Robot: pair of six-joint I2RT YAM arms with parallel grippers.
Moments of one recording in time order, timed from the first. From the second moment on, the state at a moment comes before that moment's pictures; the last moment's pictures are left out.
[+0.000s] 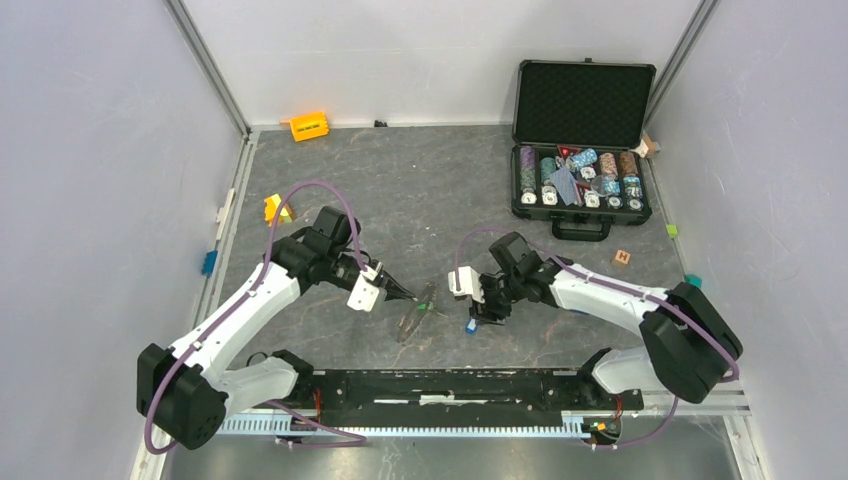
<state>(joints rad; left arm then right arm) -0.50 1.10 0.88 -0.81 1.17 1.50 0.70 1.34 0.65 -0.35 -0.56 -0.80</state>
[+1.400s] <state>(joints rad) -0.50 1.10 0.87 -0.81 1.17 1.50 0.70 1.47 0.69 -0.33 -0.54 -0.75</state>
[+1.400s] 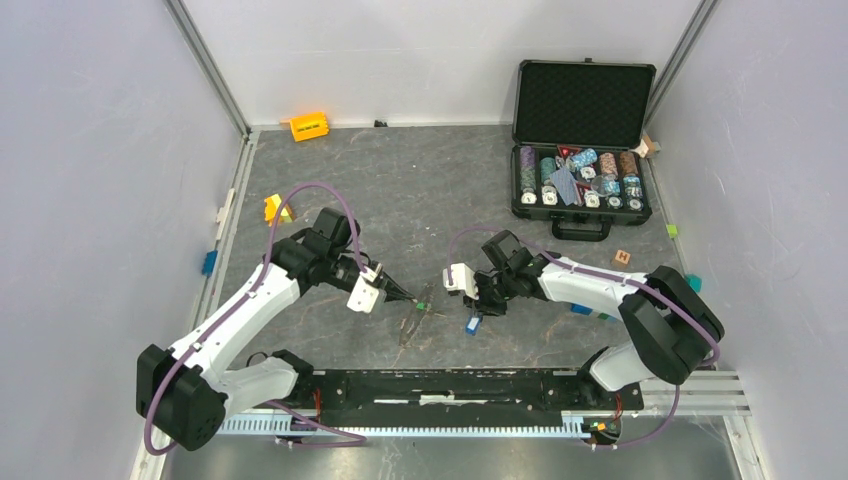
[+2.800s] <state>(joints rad) -0.51 1.15 0.87 -0.81 1.21 1.50 0.76 1.23 1.00 -0.58 -0.77 -1.11</state>
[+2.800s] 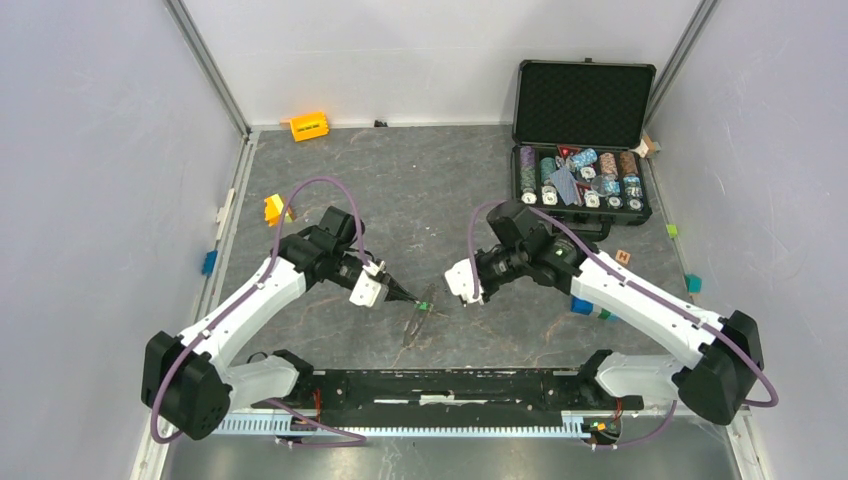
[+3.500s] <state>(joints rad) -0.51 1.20 0.87 -0.81 1.33 1.50 0.99 1.25 1.11 -0.65 -0.59 -1.18</state>
